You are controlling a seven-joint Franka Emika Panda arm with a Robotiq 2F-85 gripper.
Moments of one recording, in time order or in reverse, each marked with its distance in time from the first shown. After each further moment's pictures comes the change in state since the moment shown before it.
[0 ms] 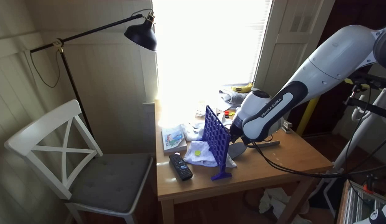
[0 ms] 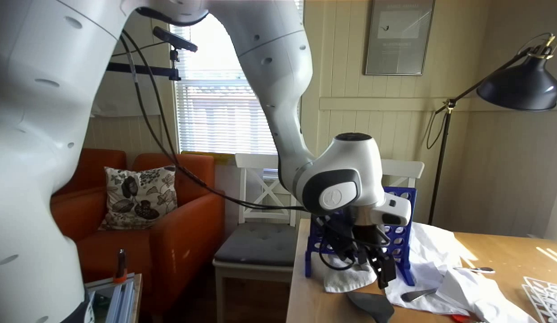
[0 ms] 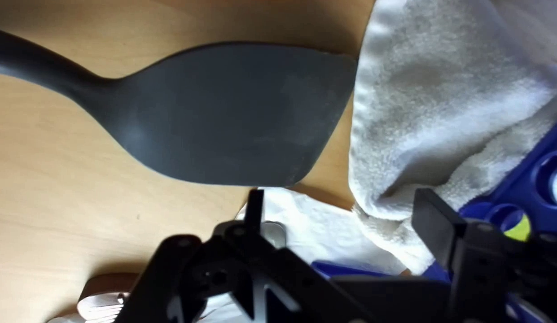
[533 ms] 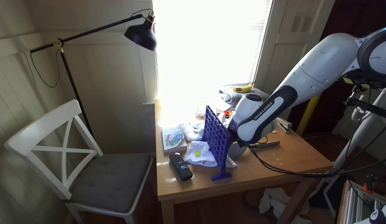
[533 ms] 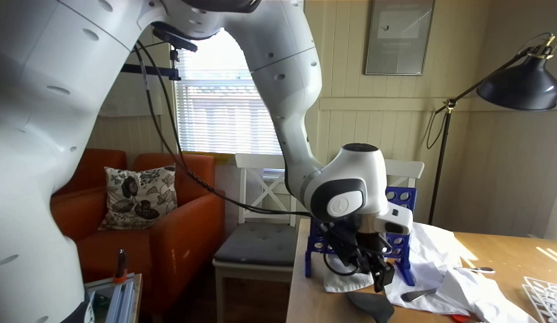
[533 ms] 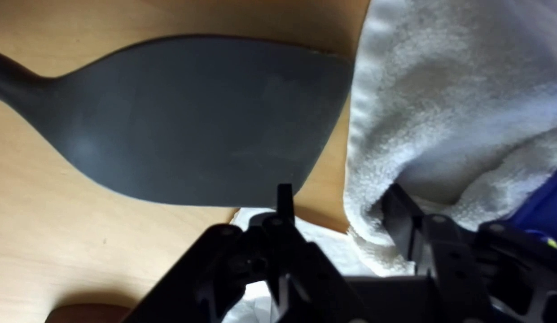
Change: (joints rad) arm 0.000 0.083 0.010 0.082 0.000 -0.040 0.003
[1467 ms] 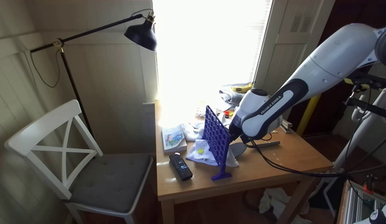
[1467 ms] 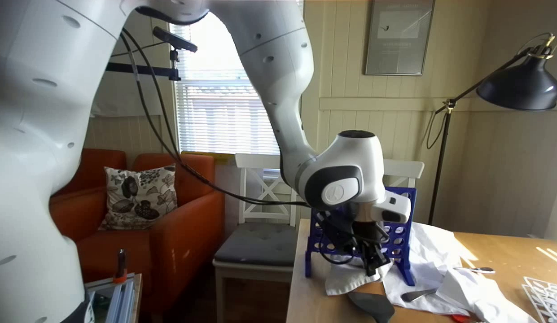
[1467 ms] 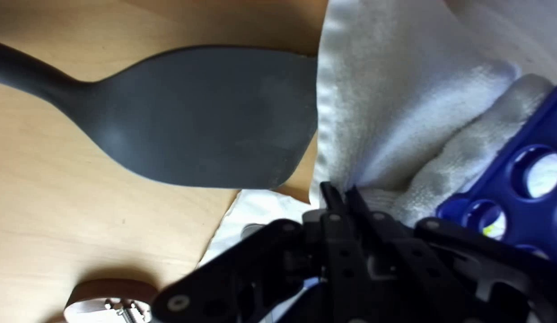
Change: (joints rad) arm -0.025 -0.097 0.024 -0.069 0.004 -0.007 0.005
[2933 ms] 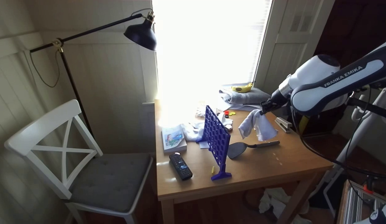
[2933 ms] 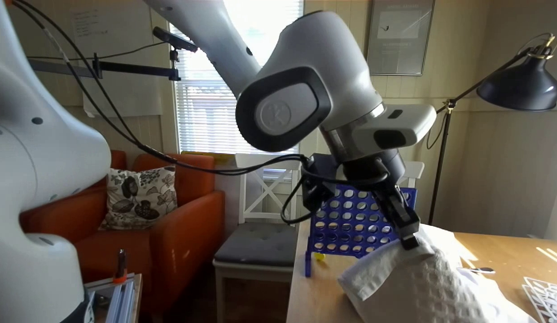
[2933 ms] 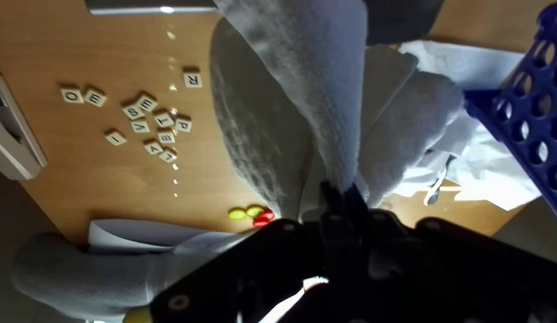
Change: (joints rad) arm -0.553 -0.629 0.302 -0.404 -0.013 0.033 0.093
